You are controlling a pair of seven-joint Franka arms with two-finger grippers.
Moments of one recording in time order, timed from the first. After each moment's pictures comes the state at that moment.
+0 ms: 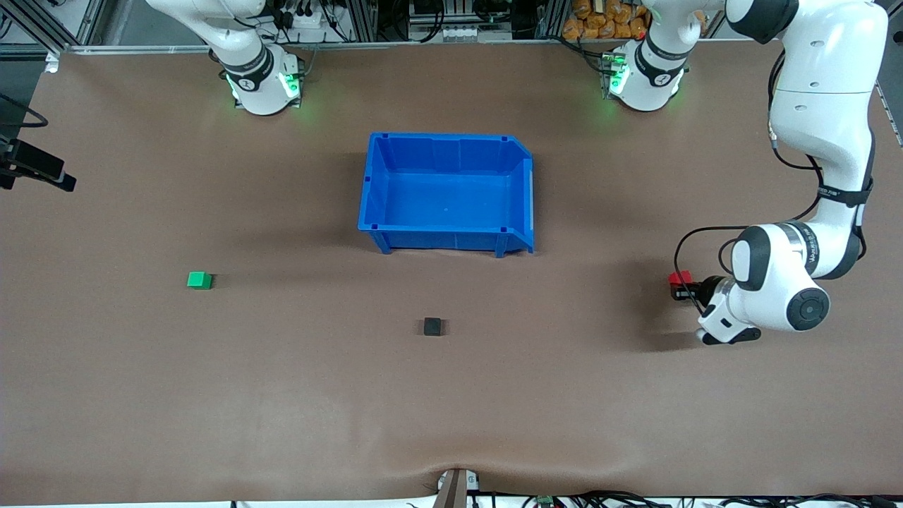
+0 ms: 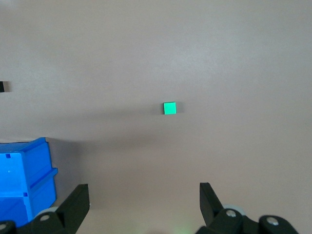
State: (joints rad) left arm 0.03 0.68 -0.02 -1.64 -0.04 2.00 -0.09; right arm -0.08 0.05 -0.04 -1.45 0.04 1.44 -0.05
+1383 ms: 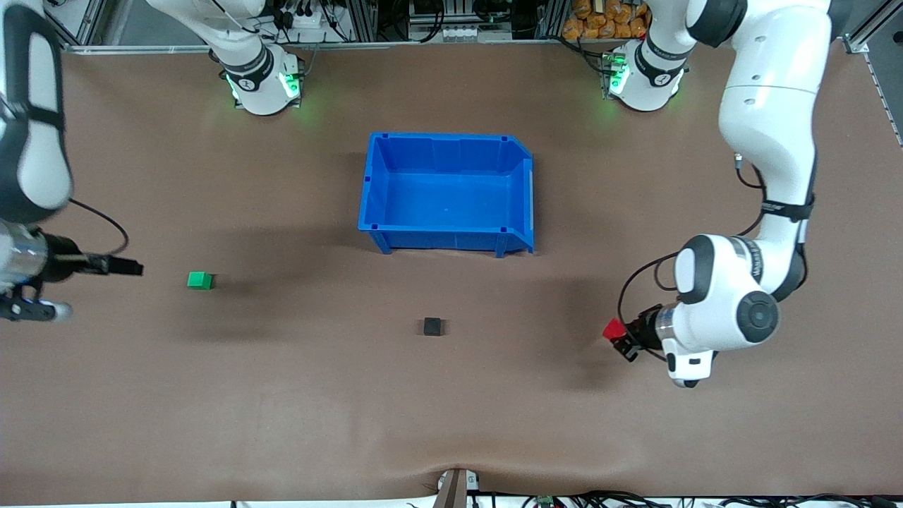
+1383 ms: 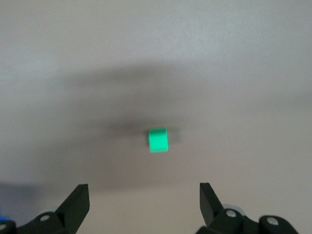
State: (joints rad) left arm -0.18 0.79 -0.04 -1.39 -0.20 2.20 -1.00; right arm -0.11 0.40 -0.06 -1.61 0.04 1.83 -0.07
